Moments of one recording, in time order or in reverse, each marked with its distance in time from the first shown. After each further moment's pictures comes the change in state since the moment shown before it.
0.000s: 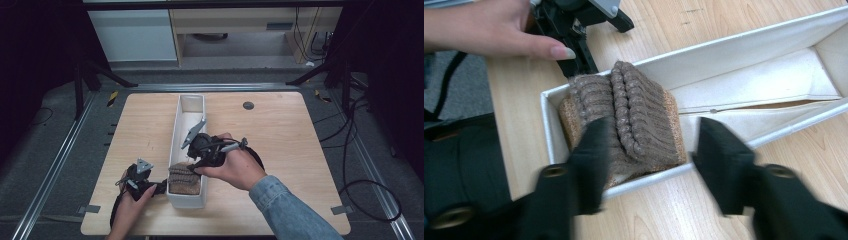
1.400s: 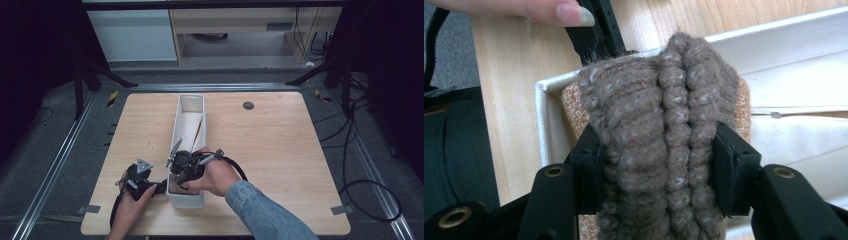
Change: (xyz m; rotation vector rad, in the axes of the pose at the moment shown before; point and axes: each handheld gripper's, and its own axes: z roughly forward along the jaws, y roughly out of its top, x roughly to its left) left arm 0.000 0.000 0.000 -0.004 -0.001 -0.005; right arm 0.022 0.002 0.080 0.131 0.058 -0.073
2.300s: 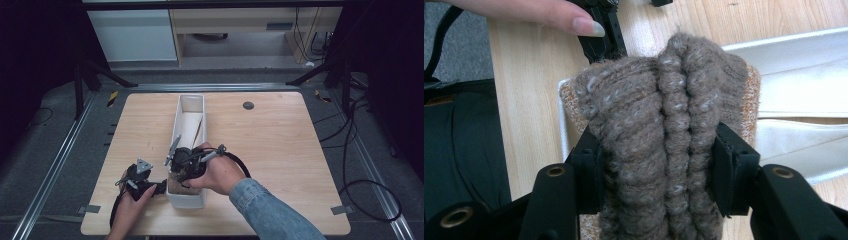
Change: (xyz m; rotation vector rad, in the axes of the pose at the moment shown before) left arm 0.000 0.000 0.000 0.001 -0.002 0.001; right arm 0.005 0.008 -0.034 -0.003 -0.029 -0.049
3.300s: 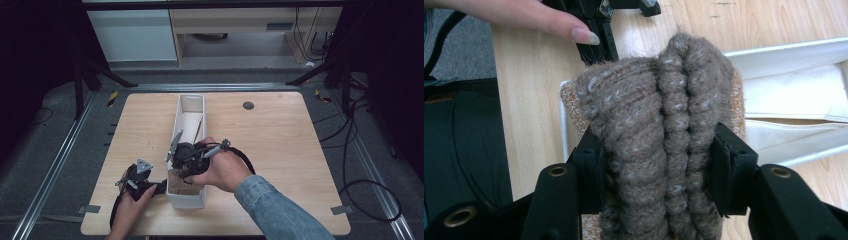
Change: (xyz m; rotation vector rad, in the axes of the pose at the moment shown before) left arm 0.000 0.000 0.000 -0.001 0.003 0.000; right arm -0.002 0.004 -0.026 -0.009 -0.029 -0.035
